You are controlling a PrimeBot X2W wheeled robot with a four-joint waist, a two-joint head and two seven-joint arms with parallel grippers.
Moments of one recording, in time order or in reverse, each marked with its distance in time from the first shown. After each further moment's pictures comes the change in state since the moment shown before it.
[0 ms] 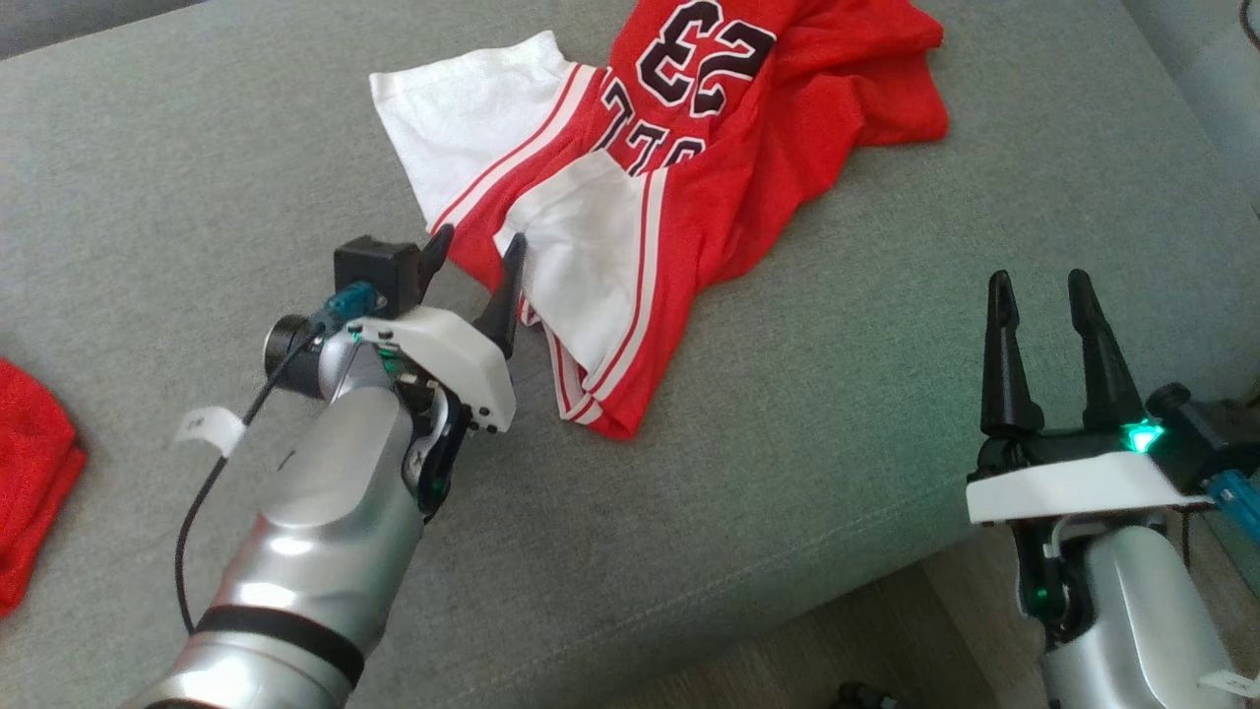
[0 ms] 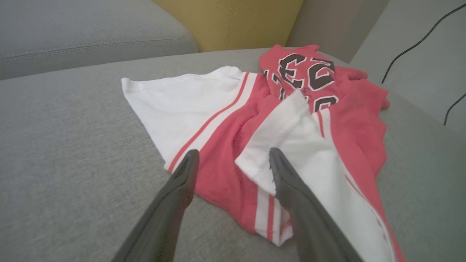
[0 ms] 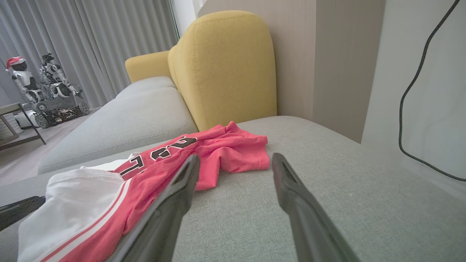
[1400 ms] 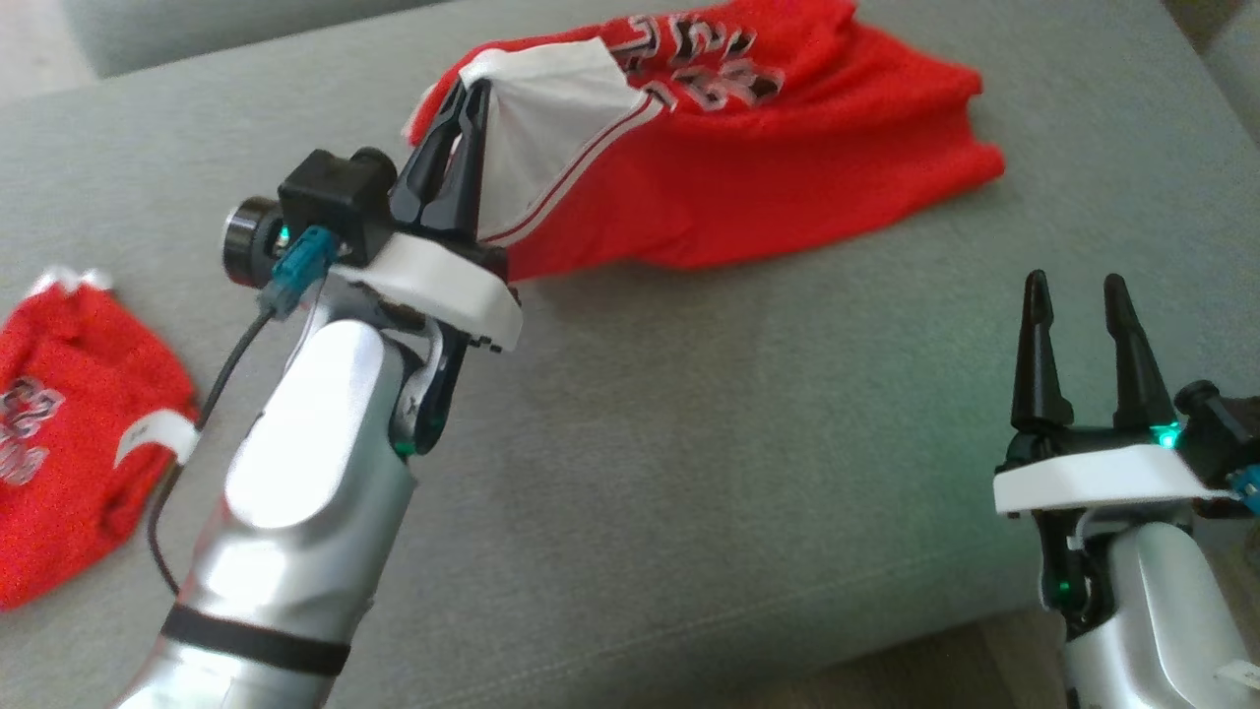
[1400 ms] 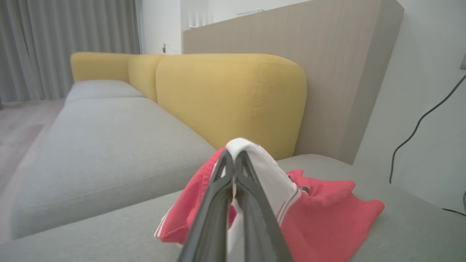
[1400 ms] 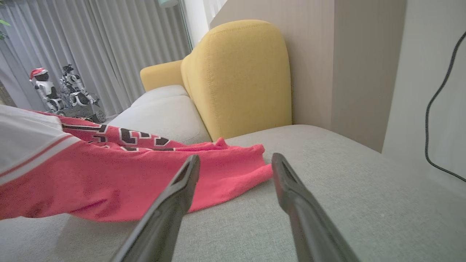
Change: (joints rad) left arm 0.039 0.041 0.081 -0.442 0.102 0.063 -0.005; right arm -0.021 0.001 -0.066 0.059 -0.018 0.000 -0.002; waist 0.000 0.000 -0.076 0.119
